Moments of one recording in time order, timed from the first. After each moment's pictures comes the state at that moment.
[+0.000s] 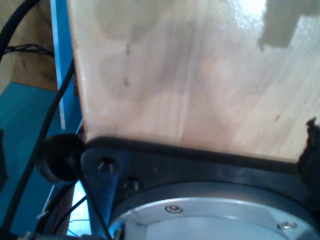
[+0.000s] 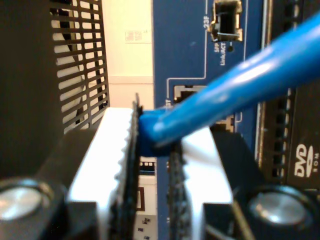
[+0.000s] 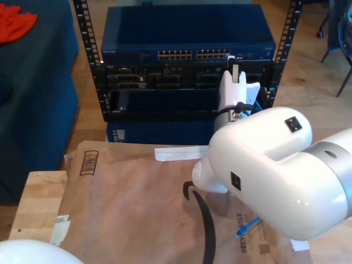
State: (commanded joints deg) left arm 96.5 -29.6 -5.5 7.3 59.8 -5.7; right arm 25.5 40.7 -65.0 33.2 -77.2 78.5
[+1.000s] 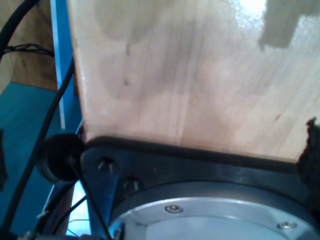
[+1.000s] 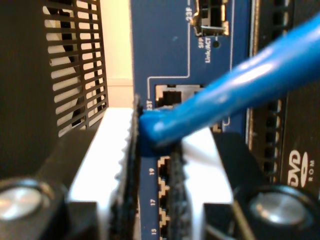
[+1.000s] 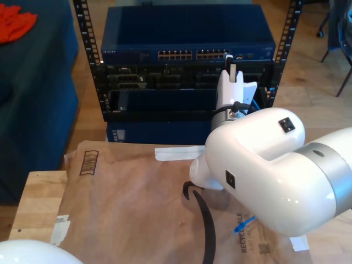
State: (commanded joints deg) left arm 96.5 -29.6 -5.5 7.3 59.8 -5.7; right arm 25.2 43.4 -68.4 33.2 -77.3 78.3
